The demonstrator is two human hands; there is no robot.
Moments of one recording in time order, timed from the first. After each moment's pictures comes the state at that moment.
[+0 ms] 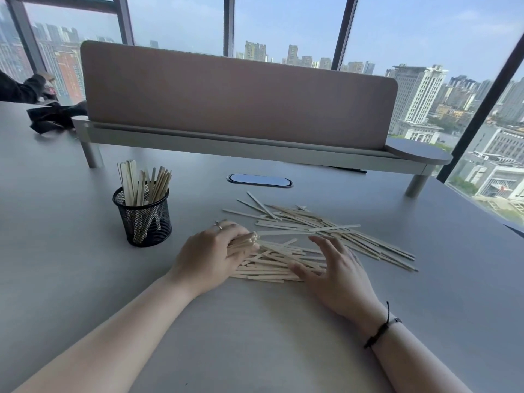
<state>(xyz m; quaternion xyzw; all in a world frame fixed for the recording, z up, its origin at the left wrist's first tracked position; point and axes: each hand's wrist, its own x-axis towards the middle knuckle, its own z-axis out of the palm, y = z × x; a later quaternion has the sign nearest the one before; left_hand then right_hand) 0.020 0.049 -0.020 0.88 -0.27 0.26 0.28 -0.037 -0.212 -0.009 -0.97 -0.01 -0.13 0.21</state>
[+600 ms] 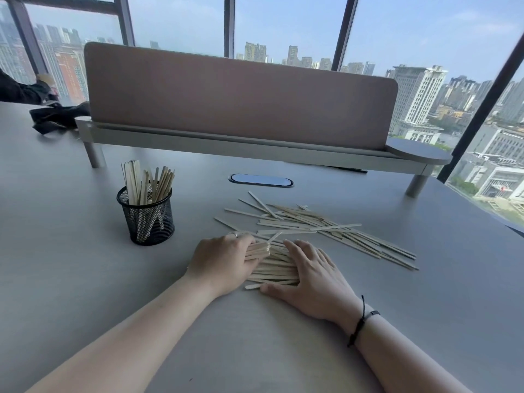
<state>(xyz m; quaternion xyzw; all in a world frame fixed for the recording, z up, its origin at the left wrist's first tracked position) 0.012 0.025 -0.017 0.95 -0.20 0.19 0.13 -0.039 -0.179 -0.009 -0.98 -0.10 -0.04 0.16</state>
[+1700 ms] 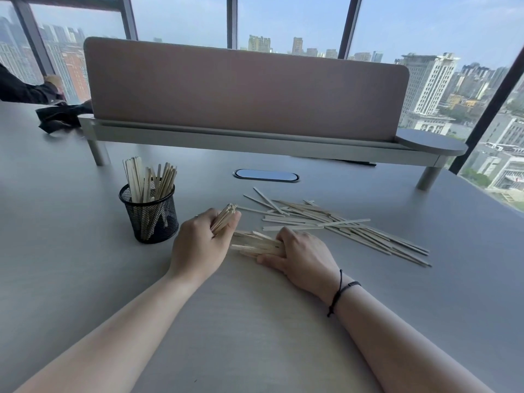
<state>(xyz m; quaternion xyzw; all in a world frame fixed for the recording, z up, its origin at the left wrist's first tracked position) 0.024 0.058 -0.015 0.86 -0.11 0.31 0.40 0.008 -0.157 -0.007 -0.98 -0.12 -0.09 0.13</state>
